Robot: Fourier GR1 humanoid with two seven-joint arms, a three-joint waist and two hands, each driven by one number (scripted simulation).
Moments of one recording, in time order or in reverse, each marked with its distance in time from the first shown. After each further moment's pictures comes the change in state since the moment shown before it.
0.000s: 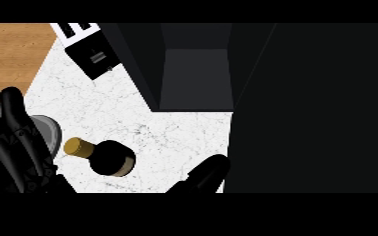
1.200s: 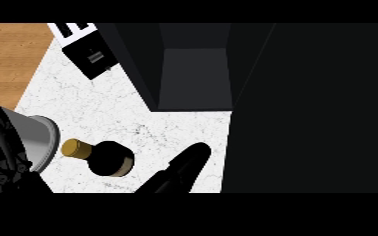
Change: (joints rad) left arm -0.034 0.000 0.075 -0.037 0.045 -0.147 0.010; right arm -0.091 -0.008 -0.031 -0.004 0.041 -0.103 0.094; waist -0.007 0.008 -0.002
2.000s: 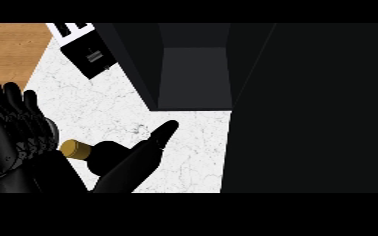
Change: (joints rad) left arm 0.277 -0.001 0.072 0.064 0.124 0.140 -0.122; right arm 0.066 -0.020 -0.087 -0.006 0.010 0.041 -0.080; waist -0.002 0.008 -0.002
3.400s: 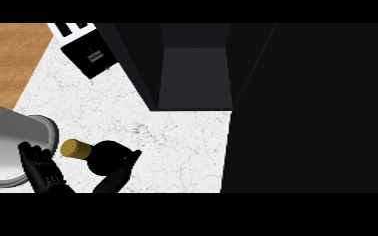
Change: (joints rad) left arm 0.521 0.263 -0.021 0.240 0.506 0.629 -0.444; right arm 0.090 0.009 -0.107 0.006 -0.076 0.158 -0.028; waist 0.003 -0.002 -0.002
